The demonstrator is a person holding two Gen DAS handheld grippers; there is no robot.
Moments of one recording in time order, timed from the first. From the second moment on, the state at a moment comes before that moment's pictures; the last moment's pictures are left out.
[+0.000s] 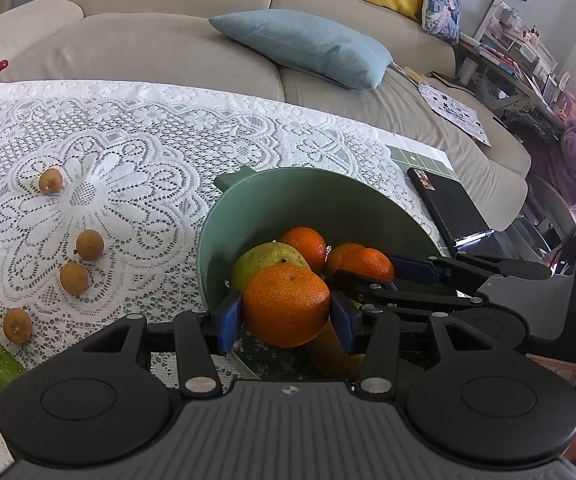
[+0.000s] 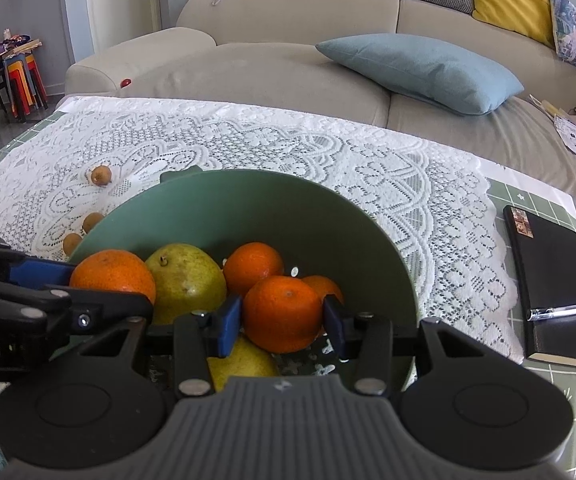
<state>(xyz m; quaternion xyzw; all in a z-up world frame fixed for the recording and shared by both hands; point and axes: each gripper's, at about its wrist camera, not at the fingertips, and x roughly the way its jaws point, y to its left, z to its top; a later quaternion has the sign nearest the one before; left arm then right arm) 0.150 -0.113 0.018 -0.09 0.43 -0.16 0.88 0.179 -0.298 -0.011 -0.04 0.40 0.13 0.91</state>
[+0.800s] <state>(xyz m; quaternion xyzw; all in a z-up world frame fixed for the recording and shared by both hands) 0.130 -0.051 0.062 -0.06 0.33 -0.12 0.93 0.159 -0.265 0.033 0.01 0.29 0.15 0.95</state>
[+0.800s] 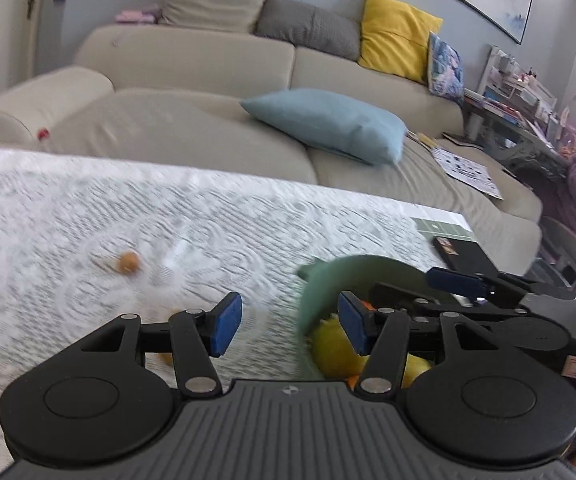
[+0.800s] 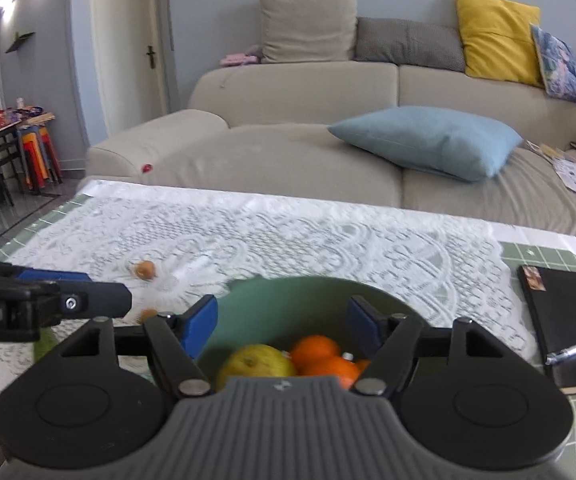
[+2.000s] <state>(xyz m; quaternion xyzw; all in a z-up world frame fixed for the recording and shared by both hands) 0.144 0.100 0.019 -0.11 0.37 -0.09 0.92 0.182 -0.086 -0.024 -0.08 0.35 0.27 0.89</state>
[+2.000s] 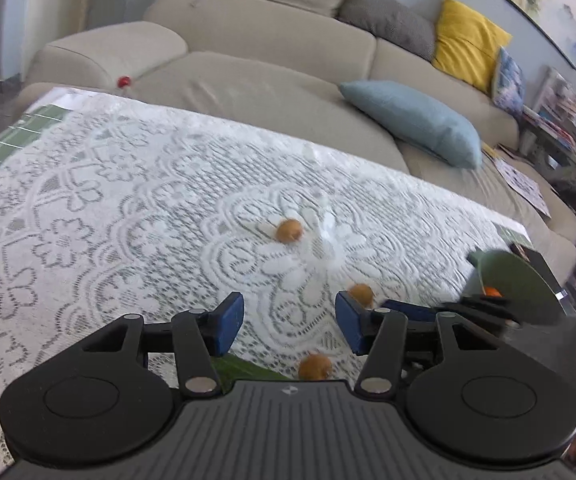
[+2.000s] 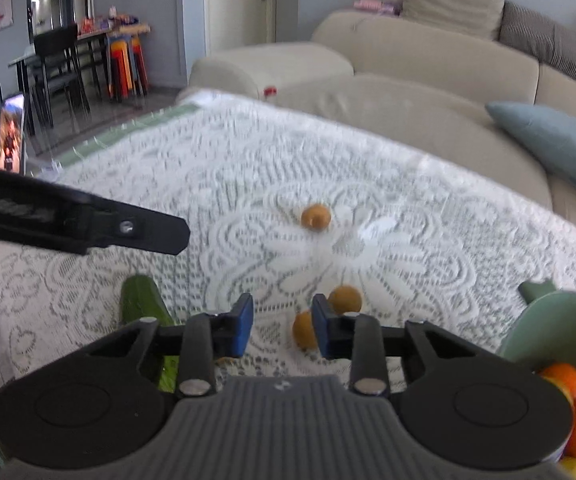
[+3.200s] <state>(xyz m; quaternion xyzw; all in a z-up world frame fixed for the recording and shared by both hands) 0.165 0.036 -0.021 0.06 0.47 -0.13 0.87 0.214 -0.108 -0.029 -0.01 0.42 0.26 0.87</state>
